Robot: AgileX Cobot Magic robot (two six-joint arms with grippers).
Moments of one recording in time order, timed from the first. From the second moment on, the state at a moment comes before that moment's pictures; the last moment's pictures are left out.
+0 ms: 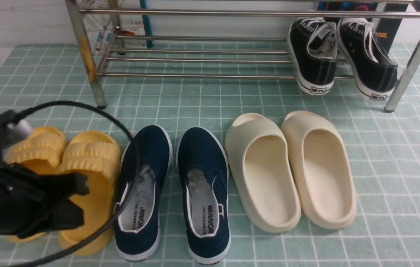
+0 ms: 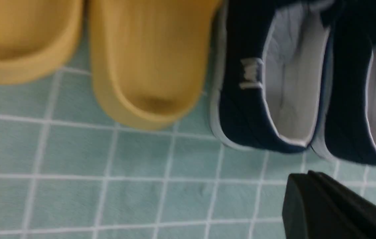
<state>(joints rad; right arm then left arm) -0.02 -0.01 0.02 0.11 0.39 0.07 -0.07 1.12 -0.77 -0.47 0.96 -0.04</state>
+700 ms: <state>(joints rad) -0.02 -0.01 0.02 0.11 0.39 0.07 -0.36 1.58 -0.96 0.06 0.69 -0.52</state>
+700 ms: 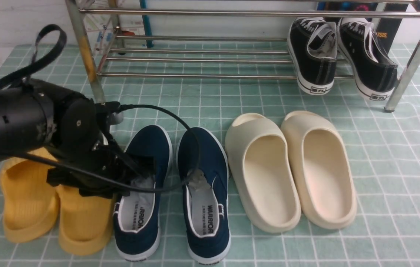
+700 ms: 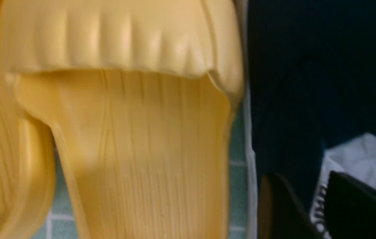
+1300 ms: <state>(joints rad) -0.02 -0.01 0.02 0.11 0.39 0.07 -0.36 1.69 -0.97 0.08 0.67 -0.53</state>
